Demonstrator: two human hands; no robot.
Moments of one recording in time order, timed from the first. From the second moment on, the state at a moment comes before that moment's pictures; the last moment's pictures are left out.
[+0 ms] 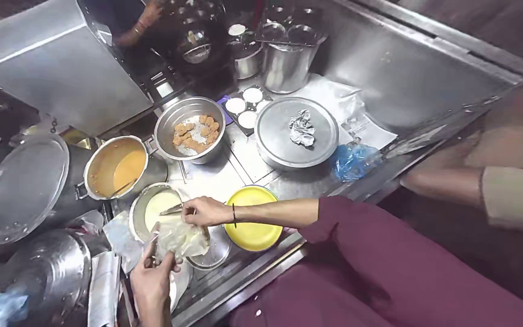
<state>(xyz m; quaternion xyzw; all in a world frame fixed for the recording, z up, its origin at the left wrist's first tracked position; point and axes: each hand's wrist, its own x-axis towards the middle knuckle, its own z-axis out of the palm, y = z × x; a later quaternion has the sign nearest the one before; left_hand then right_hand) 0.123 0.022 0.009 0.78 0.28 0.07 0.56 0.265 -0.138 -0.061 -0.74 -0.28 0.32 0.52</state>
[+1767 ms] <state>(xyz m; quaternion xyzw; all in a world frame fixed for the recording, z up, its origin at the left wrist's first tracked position) 0.142 -0.181 -0.021 0.78 0.06 0.20 0.59 0.259 -0.329 0.010 -0.81 -0.48 -0.08 0.34</state>
